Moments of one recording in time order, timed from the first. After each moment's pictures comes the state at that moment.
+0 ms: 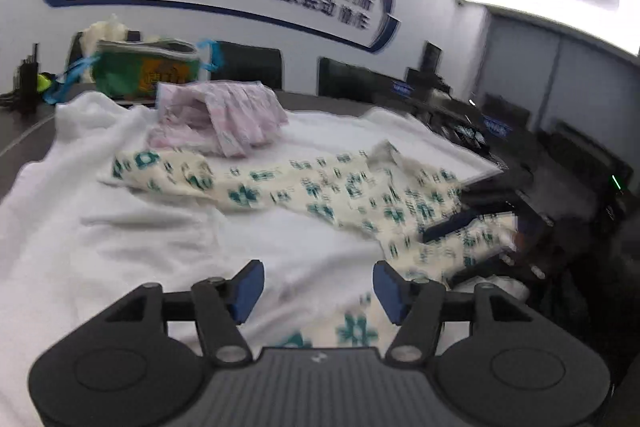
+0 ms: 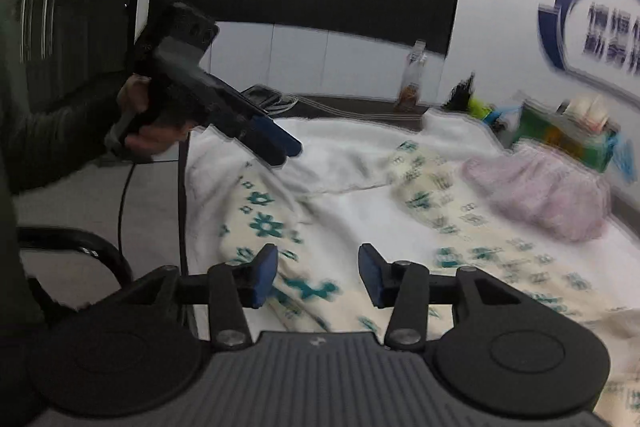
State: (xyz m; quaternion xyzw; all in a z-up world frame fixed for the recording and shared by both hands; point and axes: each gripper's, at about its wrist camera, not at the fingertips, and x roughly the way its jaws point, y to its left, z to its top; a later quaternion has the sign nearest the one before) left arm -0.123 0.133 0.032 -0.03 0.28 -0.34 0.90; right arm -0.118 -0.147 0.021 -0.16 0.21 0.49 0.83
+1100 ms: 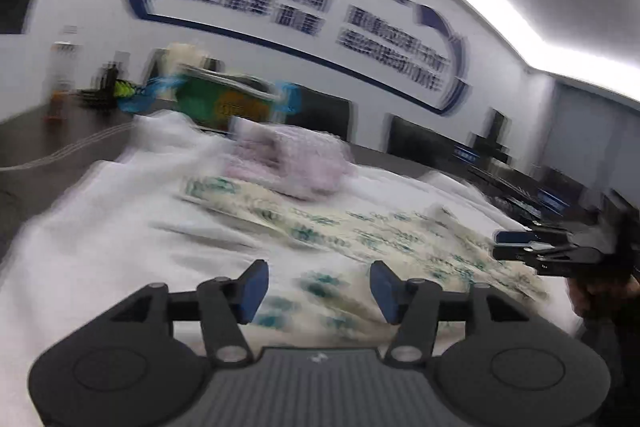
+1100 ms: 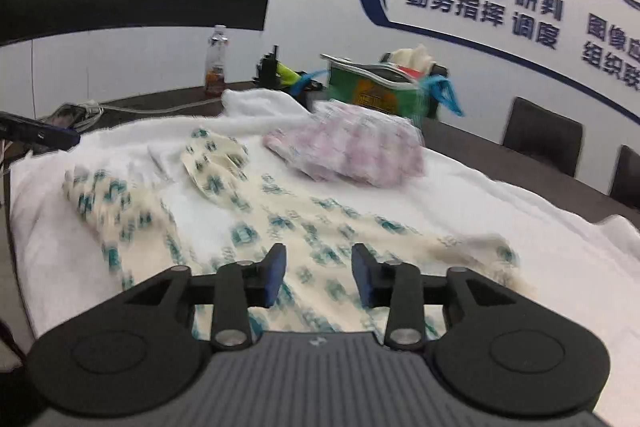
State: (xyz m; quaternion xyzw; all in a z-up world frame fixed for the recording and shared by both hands) left arm -0.147 0.129 0.046 -0.07 0.22 -0.26 0.94; right arm -0.124 -0.223 0.044 -0.14 0.21 0.21 0.94
